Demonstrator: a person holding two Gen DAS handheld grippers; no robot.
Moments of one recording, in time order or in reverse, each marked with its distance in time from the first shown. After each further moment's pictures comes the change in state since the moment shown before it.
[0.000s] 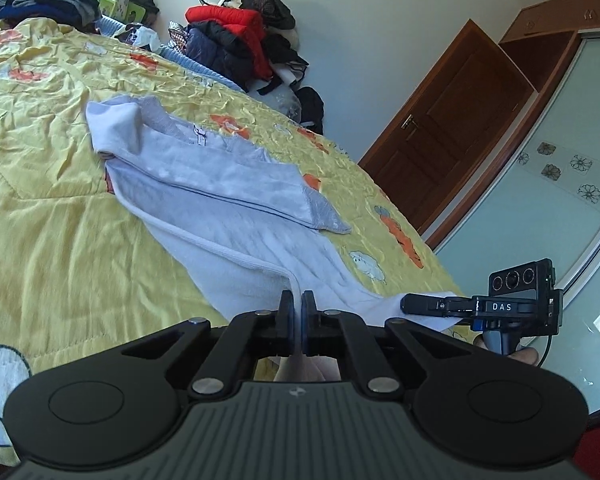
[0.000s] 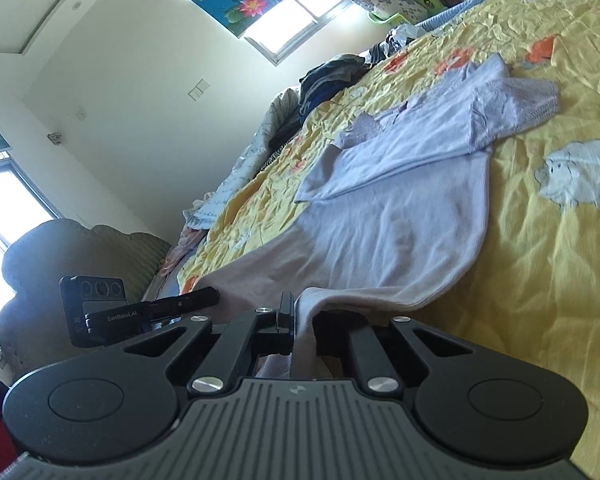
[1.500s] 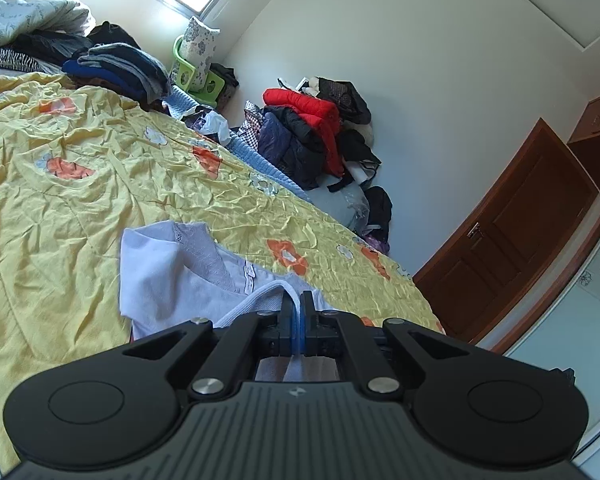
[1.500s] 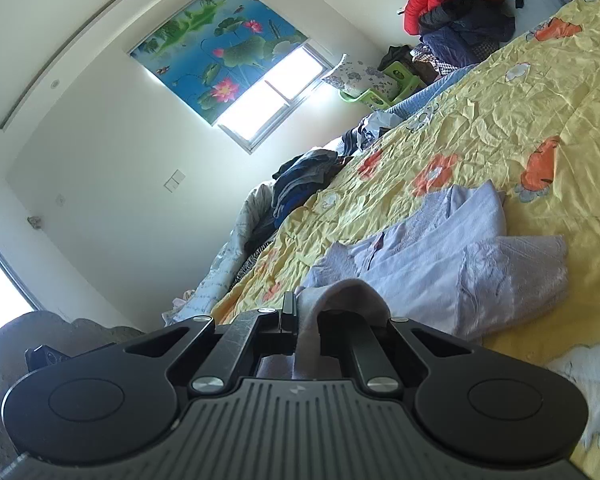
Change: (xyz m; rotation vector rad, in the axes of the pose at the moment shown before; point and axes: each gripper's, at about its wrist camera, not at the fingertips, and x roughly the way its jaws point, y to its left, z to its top) left arm 0.031 0.007 0.123 -0.162 -0.264 0.199; right arm 0.031 -0.038 0.117 0.082 -0.257 -0.047
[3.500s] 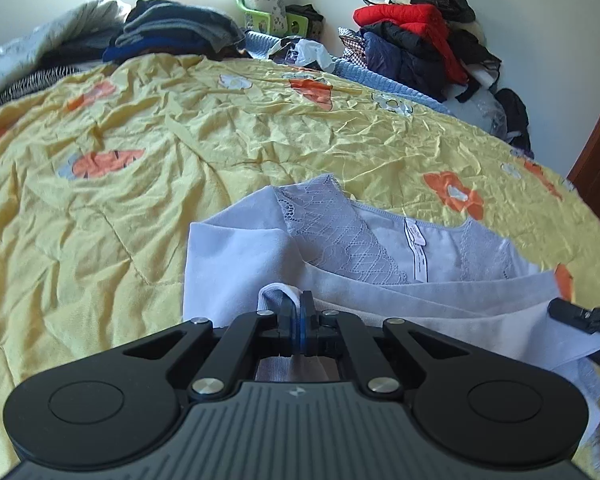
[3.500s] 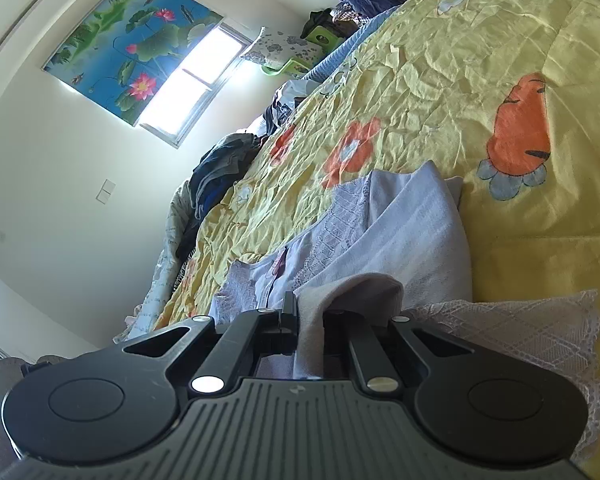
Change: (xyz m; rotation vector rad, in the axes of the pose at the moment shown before) left arm 0.163 0.036 0.007 0.231 0.209 0.471; right arm 0.116 -0.102 0.034 0.165 0.074 -0.152
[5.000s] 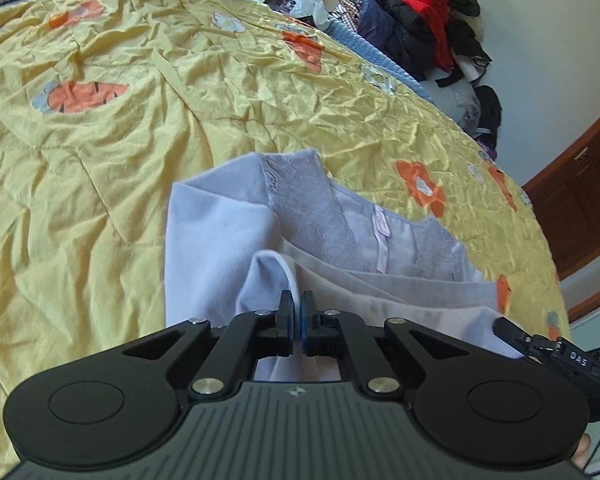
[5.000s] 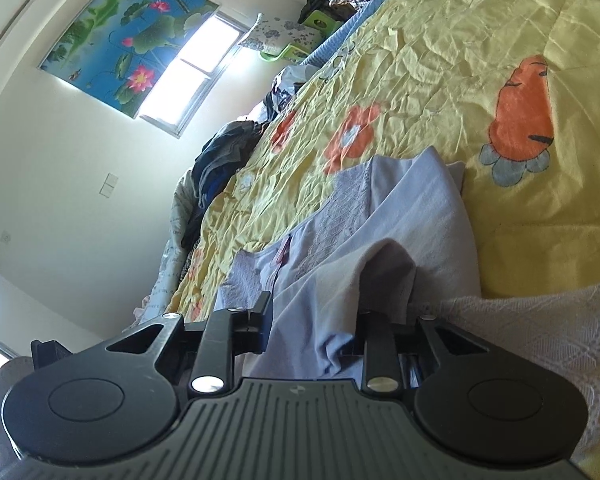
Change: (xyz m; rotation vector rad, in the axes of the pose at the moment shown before) left arm -0.001 0.038 0.022 -0.202 0.210 -0.234; right arm -0.005 0.001 -0.001 0.026 0.060 0.024
